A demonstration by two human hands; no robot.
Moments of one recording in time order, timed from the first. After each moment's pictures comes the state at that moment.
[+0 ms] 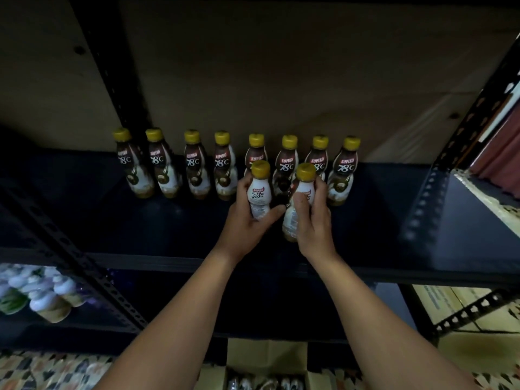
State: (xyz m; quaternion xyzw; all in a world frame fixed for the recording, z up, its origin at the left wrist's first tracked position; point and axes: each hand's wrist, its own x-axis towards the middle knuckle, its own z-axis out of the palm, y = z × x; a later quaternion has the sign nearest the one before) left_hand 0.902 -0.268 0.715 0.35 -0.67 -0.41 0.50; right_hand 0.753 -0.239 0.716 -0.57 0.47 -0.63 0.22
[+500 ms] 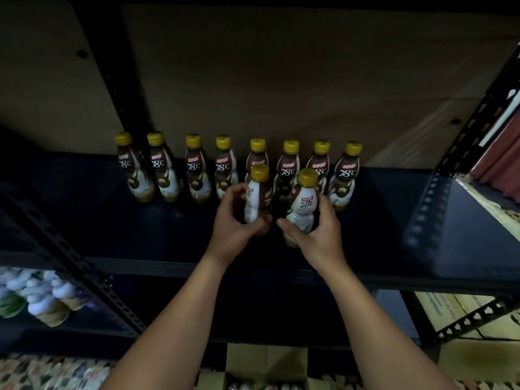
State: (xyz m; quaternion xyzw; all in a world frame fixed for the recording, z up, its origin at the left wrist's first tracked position) left_hand 0.920 -0.283 0.704 0.35 -0.61 -0.45 0.55; right_hand 0.736 -0.236 0.700 -0.56 0.55 -0.58 0.23
